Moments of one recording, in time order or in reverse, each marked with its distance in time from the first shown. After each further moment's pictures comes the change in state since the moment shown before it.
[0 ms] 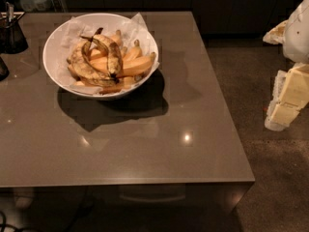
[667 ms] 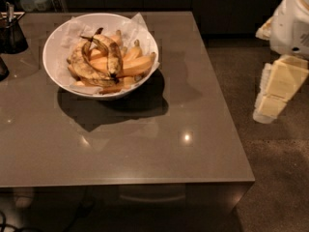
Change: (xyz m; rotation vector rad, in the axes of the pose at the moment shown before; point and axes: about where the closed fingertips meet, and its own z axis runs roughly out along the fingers) arm -0.016 -0.007 0.001 -0.005 0.039 0.015
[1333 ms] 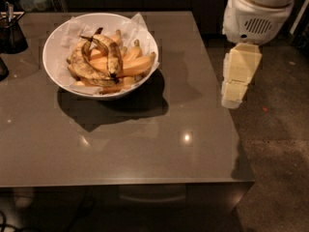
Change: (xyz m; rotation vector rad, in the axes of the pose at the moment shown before) arm -0.049 -0.018 0.021 -0.062 0.093 -0.063
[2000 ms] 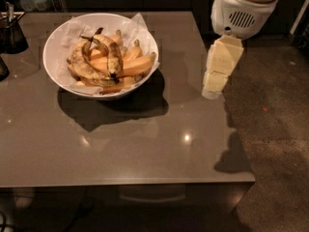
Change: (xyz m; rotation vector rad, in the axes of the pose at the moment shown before) arm -0.031 -0.013 -0.002 0.030 -0.082 0.059
